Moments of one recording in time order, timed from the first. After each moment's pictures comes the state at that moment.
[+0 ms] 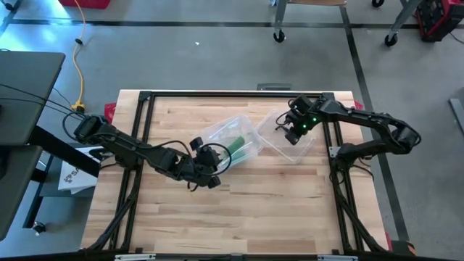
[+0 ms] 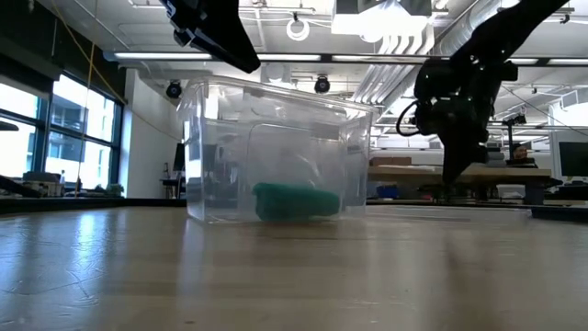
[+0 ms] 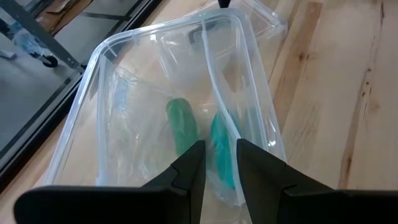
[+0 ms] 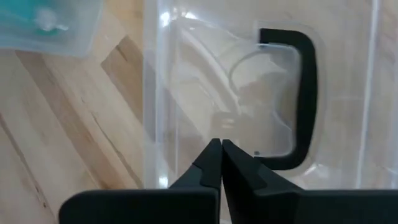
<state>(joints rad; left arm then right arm) -0.35 1.51 1.14 -0.51 -0.74 -0.43 -0.68 1.28 0.72 -0.70 -0.31 0.06</state>
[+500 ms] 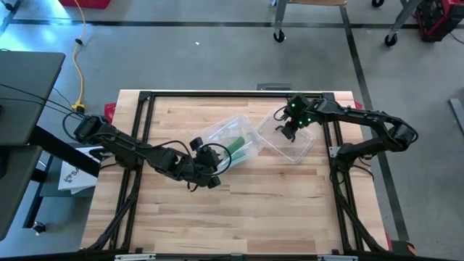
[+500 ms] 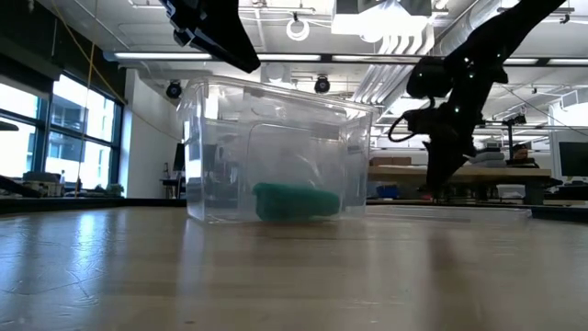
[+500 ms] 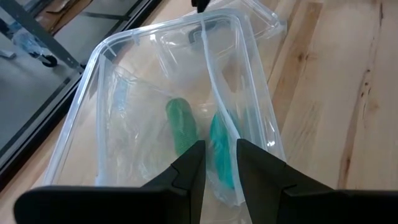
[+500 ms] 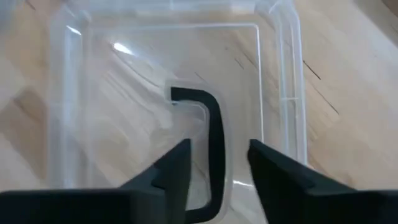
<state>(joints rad) -0.35 1.51 1.14 -0.51 -0.74 -0.44 -0.67 1.32 0.72 -0.56 -0.03 0.05</state>
